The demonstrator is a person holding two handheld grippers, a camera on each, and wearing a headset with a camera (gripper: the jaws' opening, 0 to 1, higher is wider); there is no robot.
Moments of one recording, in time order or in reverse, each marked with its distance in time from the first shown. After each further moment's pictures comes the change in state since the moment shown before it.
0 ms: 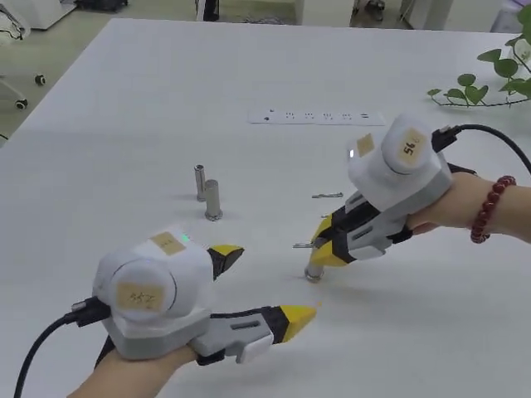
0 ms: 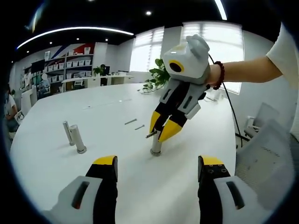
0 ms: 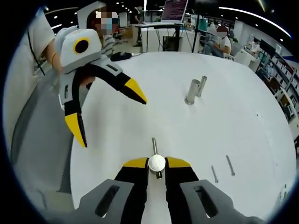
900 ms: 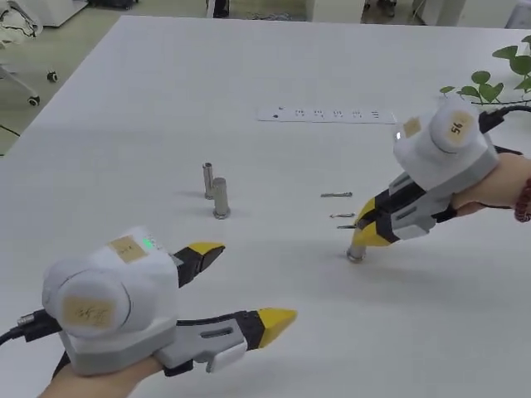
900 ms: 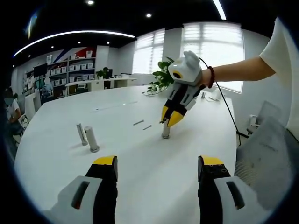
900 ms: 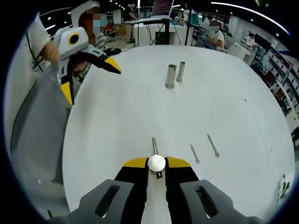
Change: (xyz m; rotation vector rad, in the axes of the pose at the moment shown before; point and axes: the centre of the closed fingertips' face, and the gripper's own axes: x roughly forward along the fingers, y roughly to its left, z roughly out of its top) left arm -0.026 0.016 0.001 0.024 -0.014 0.036; right arm -0.024 -0.038 -0.038 0.037 0.040 -0.032
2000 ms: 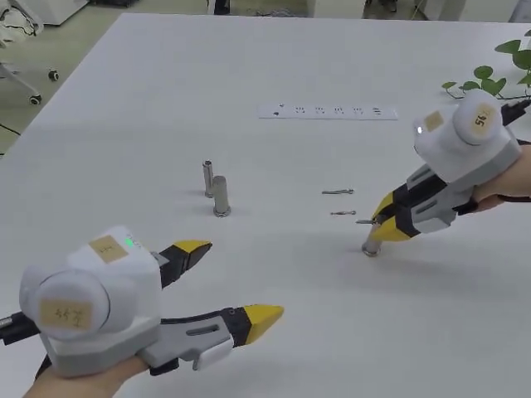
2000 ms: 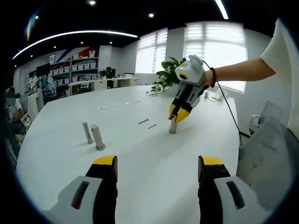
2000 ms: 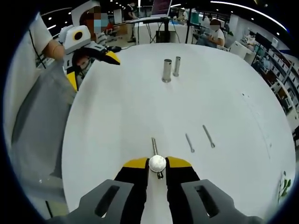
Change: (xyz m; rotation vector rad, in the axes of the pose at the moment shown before) left arm -0.007 0.010 -0.001 -0.003 0.003 0.029; right arm -0.009 -0.009 -0.017 0.000 0.005 0.019
